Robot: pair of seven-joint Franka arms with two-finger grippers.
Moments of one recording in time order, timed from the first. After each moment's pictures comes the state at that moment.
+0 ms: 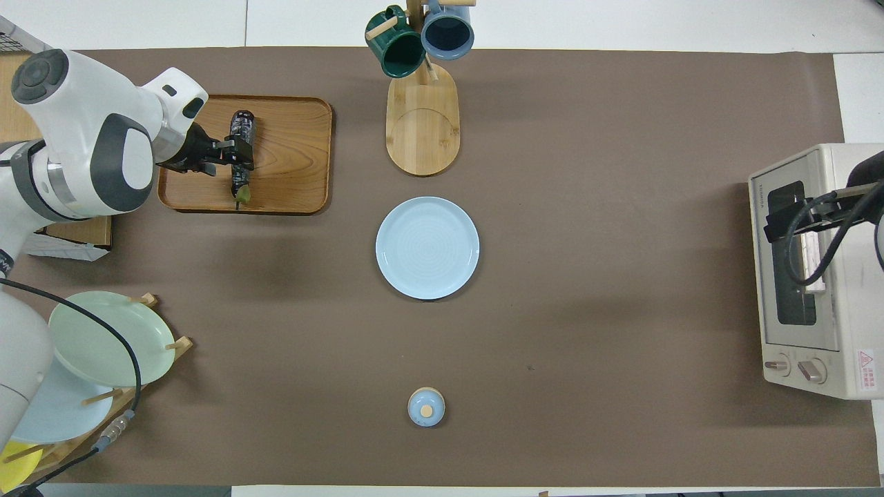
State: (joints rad) left arm -0.07 0.50 -0.04 -1.58 -0.17 2.09 -0.03; right arm -0.01 0.03 -0.05 -1.64 -0.04 1.55 -0.21
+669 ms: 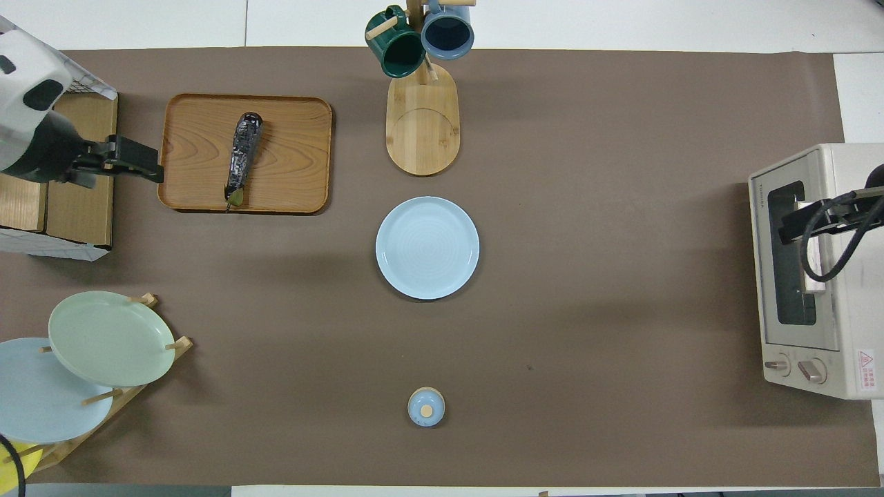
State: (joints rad) left arm -0.05 0.10 -0.04 -1.57 -0.08 1.67 -0.03; right arm -0.03 0.03 -0.06 -1.65 -0.04 1.55 -0.21
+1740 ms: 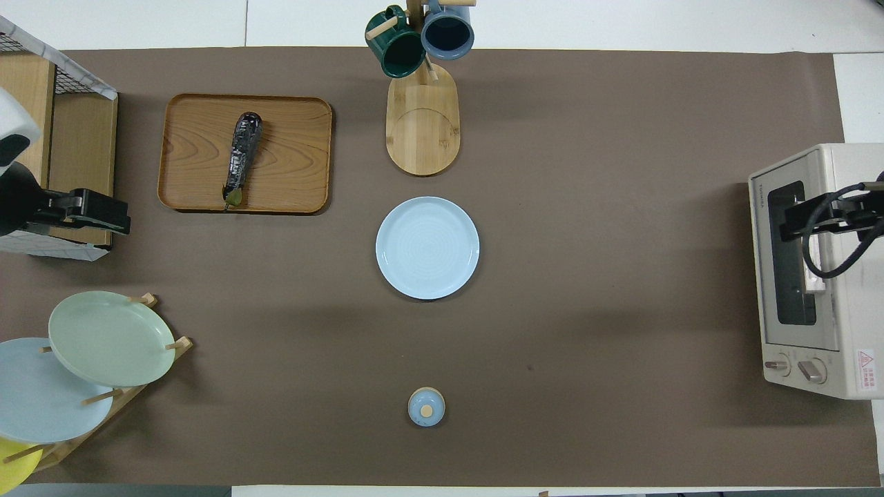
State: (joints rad) left arm -0.06 -0.03 -0.06 -1.64 0.02 1.57 -0.03; right arm -0.03 0.01 -0.06 -1.65 -0.02 1.53 -0.06
